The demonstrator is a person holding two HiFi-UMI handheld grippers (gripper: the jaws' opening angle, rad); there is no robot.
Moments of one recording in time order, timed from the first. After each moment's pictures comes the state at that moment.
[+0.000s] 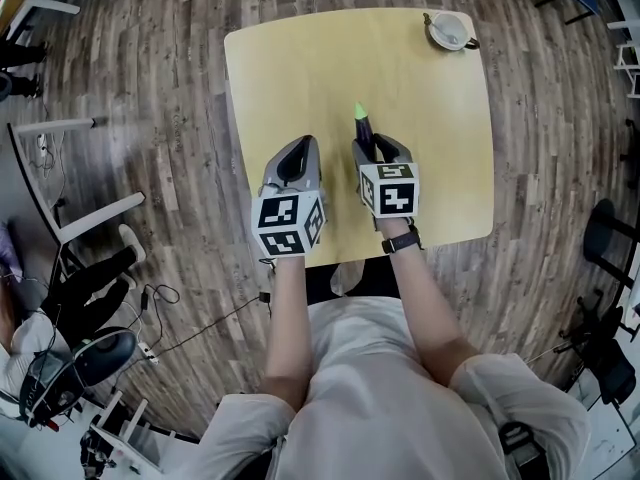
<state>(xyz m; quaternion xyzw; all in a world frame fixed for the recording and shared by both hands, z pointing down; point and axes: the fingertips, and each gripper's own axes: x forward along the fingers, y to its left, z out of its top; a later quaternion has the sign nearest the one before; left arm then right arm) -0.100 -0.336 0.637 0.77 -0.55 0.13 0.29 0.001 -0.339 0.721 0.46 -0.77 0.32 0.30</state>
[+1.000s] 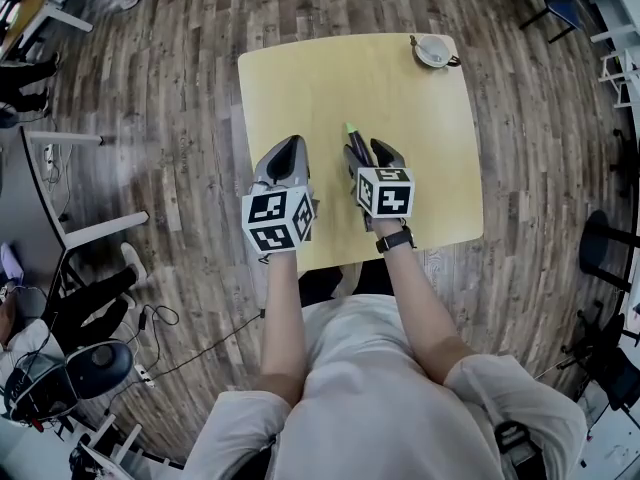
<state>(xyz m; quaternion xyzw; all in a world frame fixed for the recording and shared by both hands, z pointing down) -0.124 -0.333 0.585 0.77 -0.57 0.10 0.25 -0.006 -0.340 0.683 0.48 -0.79 0.30 0.23</state>
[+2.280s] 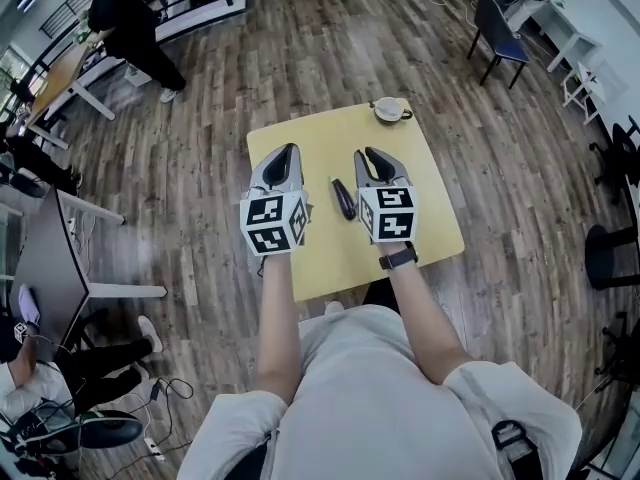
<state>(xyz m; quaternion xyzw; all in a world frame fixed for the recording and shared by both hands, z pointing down) -0.089 -0.308 0.411 0.83 -0.55 0.04 0.08 0.040 -0.308 0.451 0.56 -0.82 0.09 0.10</state>
